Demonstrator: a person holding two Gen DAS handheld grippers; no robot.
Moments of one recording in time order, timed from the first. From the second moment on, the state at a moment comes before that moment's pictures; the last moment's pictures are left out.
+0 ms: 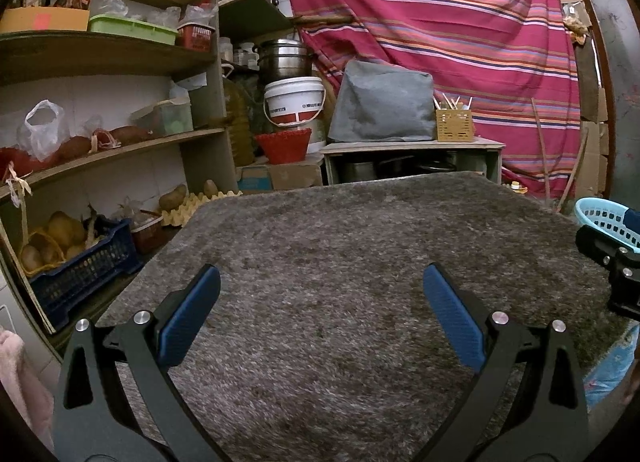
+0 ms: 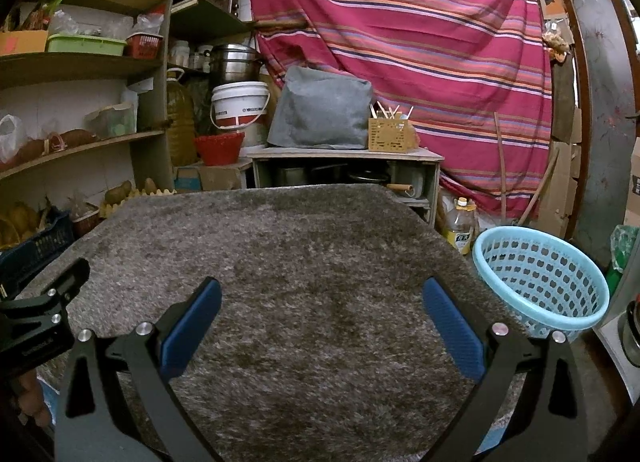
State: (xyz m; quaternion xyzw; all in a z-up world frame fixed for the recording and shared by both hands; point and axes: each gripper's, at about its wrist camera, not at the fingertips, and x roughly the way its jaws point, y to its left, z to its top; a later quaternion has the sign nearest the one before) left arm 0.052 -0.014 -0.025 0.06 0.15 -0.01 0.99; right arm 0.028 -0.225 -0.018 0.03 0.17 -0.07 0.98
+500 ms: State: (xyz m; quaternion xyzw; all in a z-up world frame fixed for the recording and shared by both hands) left arm 0.049 -0.017 -0.023 0.06 0.14 0.00 0.99; right arm 0.030 -0.223 -0.018 0.03 0.17 -0.07 0.98
